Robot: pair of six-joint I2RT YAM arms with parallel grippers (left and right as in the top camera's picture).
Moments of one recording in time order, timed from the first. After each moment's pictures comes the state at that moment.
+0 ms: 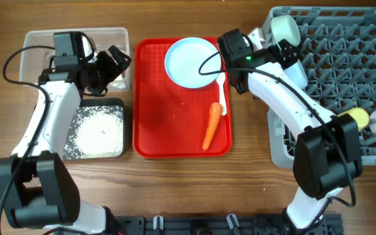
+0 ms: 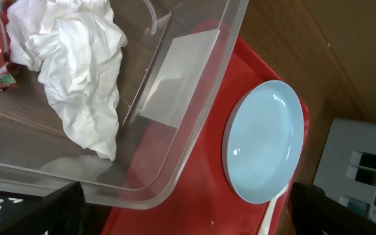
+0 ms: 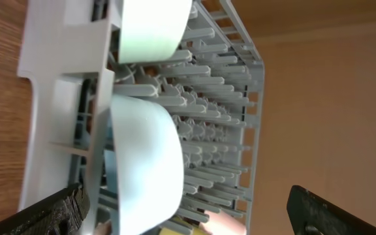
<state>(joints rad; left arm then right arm) 0.07 1.68 1.23 -0.53 0.37 -0.62 0.41 1.91 1.47 -0.82 1.05 -0.16</state>
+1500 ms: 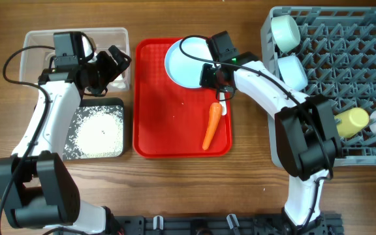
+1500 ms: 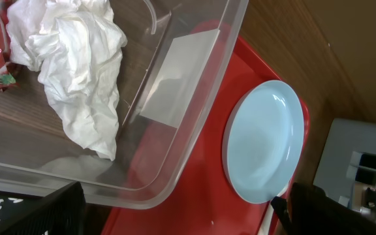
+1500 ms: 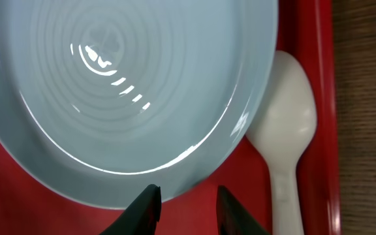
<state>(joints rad) 0.07 1.68 1.23 -0.53 0.37 -0.62 0.42 2.08 1.49 -0.60 -0.08 0.60</state>
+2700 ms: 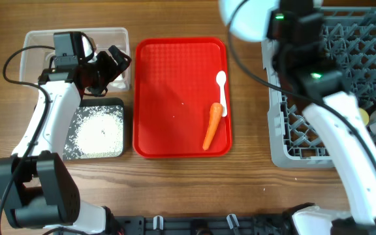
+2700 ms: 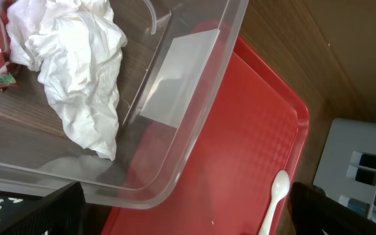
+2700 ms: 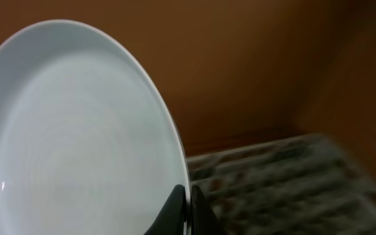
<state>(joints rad) 0.07 1.68 1.23 -0.53 0.37 -0.62 0.31 1.46 1.51 -0.38 0.71 0.06</state>
